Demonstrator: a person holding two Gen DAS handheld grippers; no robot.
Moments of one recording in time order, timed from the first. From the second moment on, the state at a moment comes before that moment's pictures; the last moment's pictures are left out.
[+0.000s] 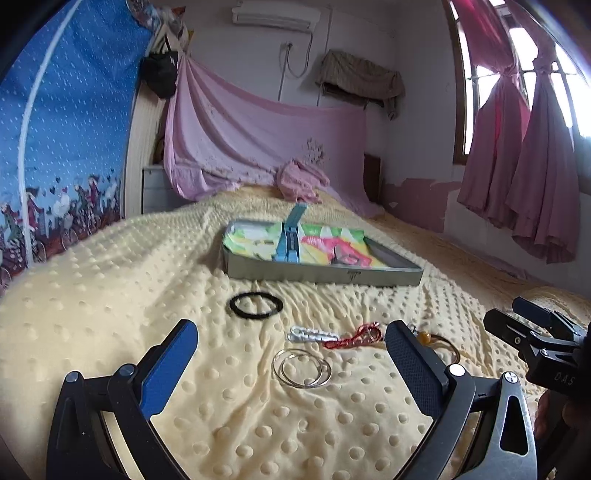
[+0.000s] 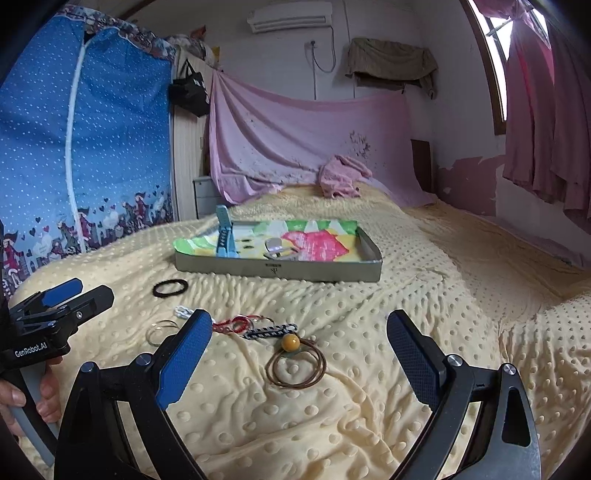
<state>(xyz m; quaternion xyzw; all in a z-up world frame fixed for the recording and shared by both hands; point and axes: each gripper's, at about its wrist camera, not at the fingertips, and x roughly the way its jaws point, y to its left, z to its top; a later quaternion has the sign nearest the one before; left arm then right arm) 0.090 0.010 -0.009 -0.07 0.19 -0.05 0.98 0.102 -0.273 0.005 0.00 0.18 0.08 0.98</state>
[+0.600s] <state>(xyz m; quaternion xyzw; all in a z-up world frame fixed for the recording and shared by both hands) 0.156 0.003 -0.057 -0.09 0.34 -0.08 0.93 0.189 -0.262 -0.053 0.03 0.36 0.14 0.92</state>
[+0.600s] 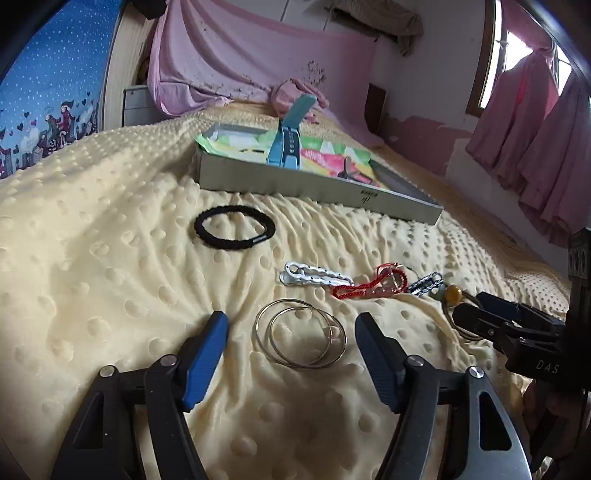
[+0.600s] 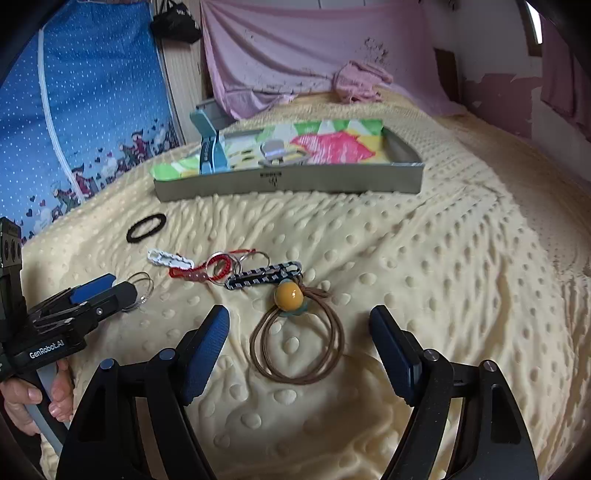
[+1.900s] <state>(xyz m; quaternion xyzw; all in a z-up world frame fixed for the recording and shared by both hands) 0.134 -0.005 -0.045 -0.09 0.30 -0.15 0.94 0.161 -0.253 -0.033 0.01 0.29 0.17 0.94</state>
